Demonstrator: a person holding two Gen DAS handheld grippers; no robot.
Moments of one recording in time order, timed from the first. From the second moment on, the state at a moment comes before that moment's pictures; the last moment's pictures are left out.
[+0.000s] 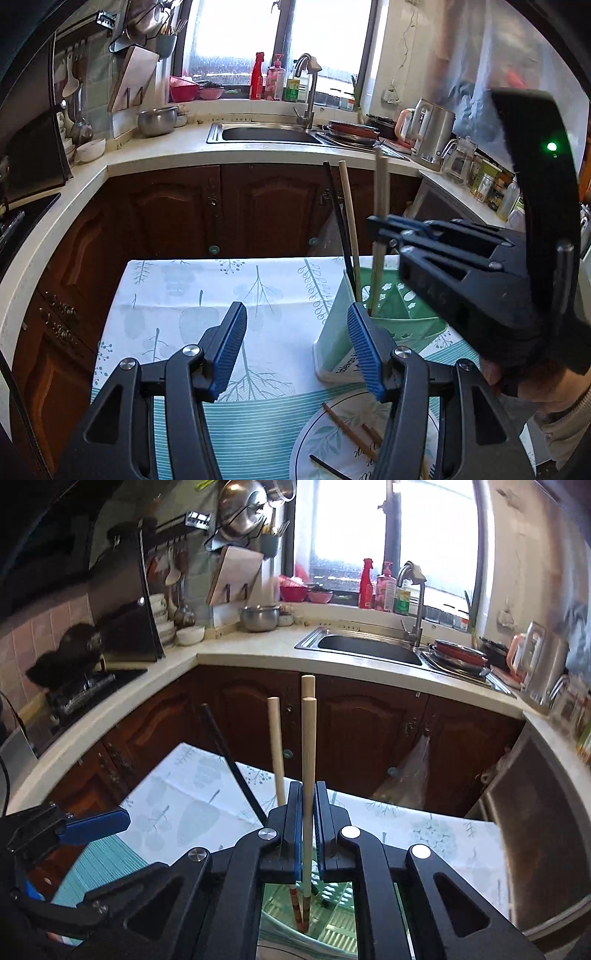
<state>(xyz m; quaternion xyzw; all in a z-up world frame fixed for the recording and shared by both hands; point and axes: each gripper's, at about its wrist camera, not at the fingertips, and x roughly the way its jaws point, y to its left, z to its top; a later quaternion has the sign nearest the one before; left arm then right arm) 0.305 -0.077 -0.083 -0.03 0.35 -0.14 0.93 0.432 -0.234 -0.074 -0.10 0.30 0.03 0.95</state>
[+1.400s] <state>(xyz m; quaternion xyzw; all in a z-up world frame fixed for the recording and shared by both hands) 0.138 -0.118 -0.147 -0.03 0.54 -0.19 0.82 0.104 -0.319 -0.144 0.10 0.42 0.06 0.90</state>
